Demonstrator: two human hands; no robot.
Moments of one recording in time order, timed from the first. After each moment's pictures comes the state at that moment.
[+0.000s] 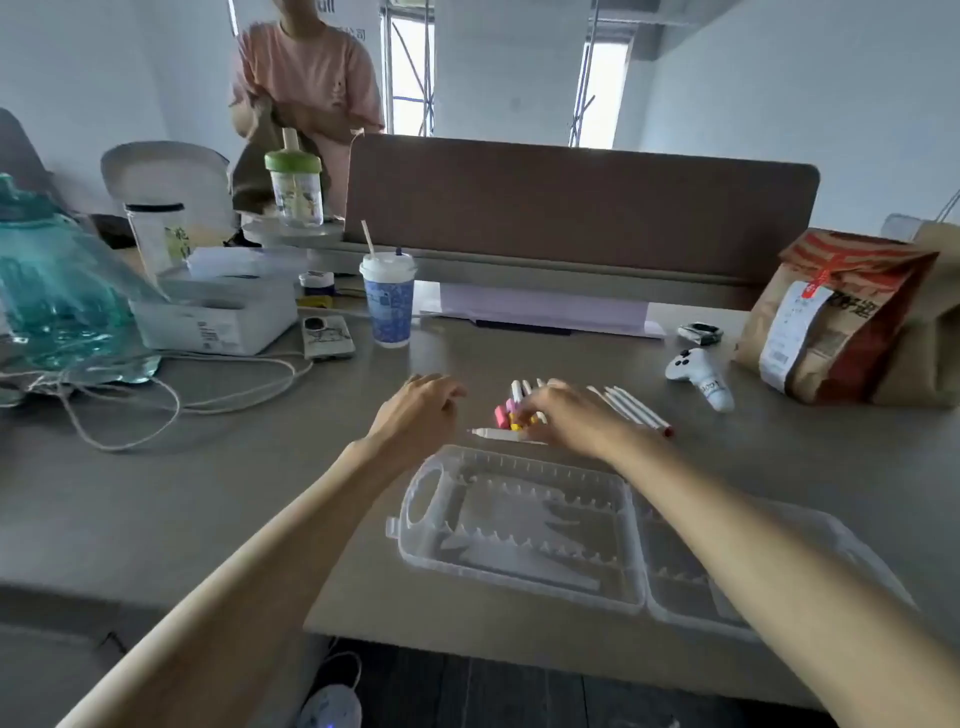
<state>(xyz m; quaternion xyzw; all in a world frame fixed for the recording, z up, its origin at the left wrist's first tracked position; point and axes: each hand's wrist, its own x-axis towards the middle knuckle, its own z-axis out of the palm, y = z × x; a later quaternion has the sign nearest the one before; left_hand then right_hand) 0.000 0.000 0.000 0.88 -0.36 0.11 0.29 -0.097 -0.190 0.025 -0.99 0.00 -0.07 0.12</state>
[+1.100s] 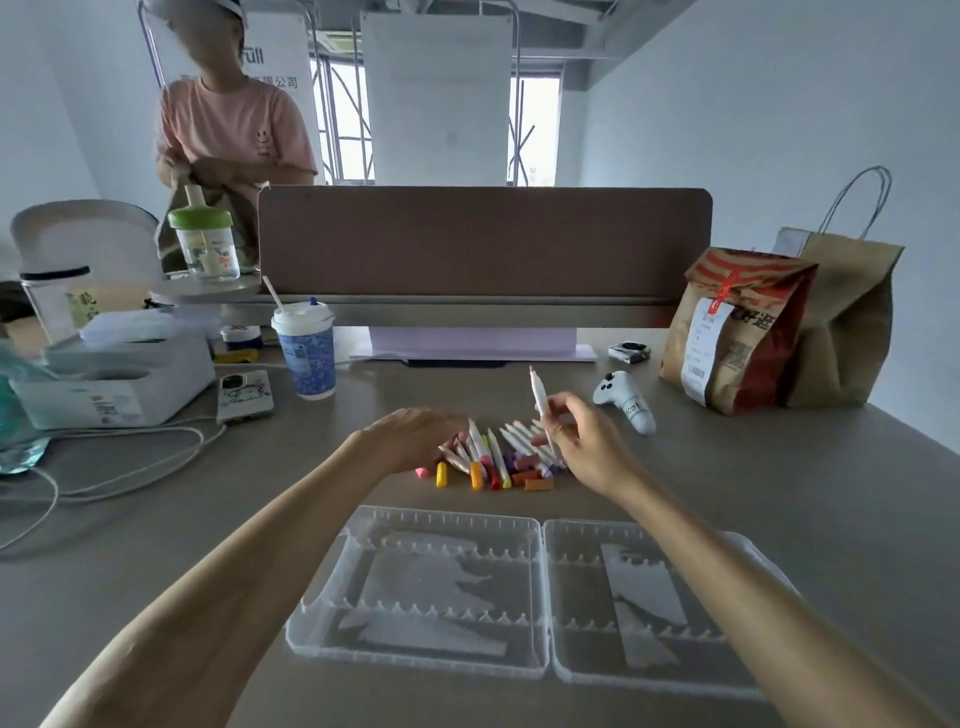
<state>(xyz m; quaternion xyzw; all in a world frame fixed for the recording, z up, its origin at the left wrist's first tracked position) 0.026 -0.103 0.022 0.84 -0.54 0.06 -0.03 -0.146 -0.285 0.011 -0.87 0.08 -0.28 0.40</state>
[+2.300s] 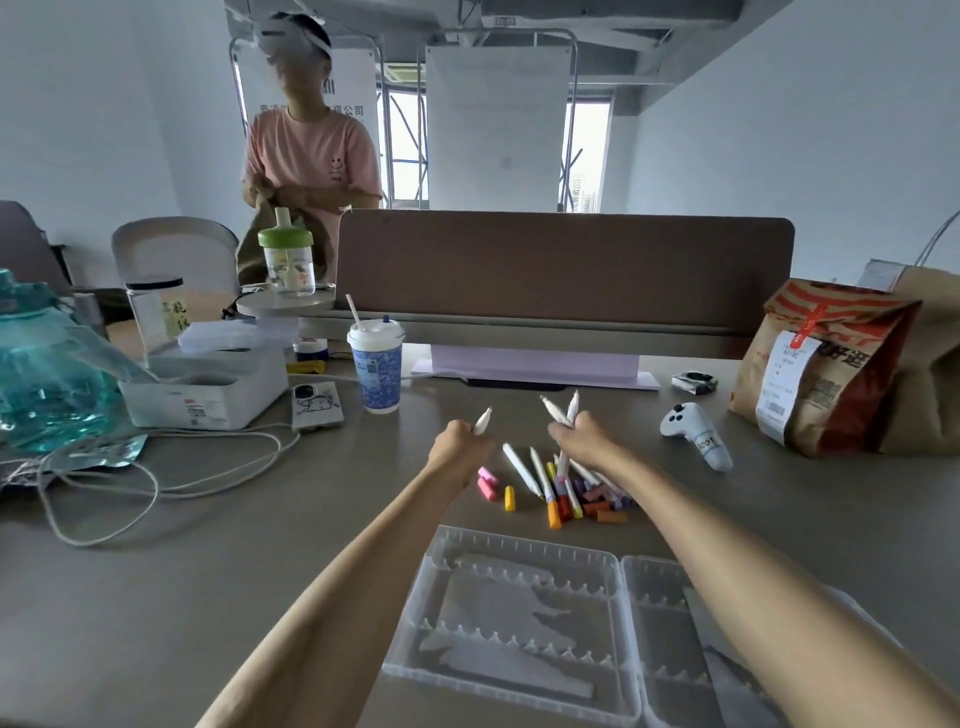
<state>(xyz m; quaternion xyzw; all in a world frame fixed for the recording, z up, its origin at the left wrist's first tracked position) 0.020 -0.088 0.023 0.87 -0.13 -0.12 0.46 -0.051 -0.251 0.034 -0.91 0.25 -0.08 0.34</state>
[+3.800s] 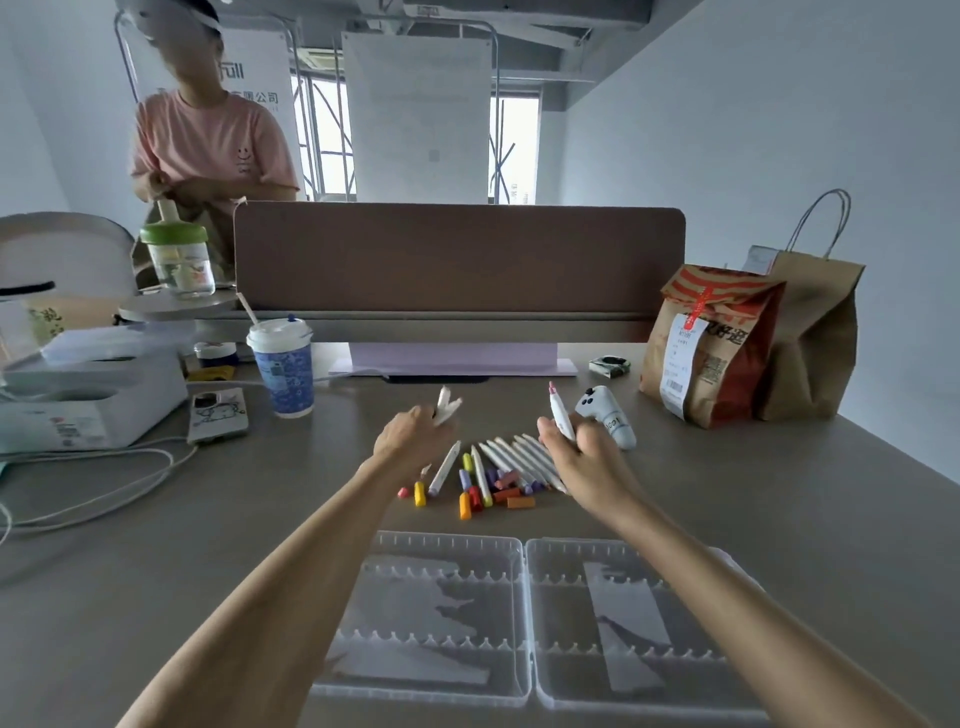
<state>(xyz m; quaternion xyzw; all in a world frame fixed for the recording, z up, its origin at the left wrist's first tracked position) 0.019 -0.139 0.021 0.92 -0.28 -0.01 0.29 -0.176 -0.267 0.037 -0.87 0.16 -0.28 0.37</state>
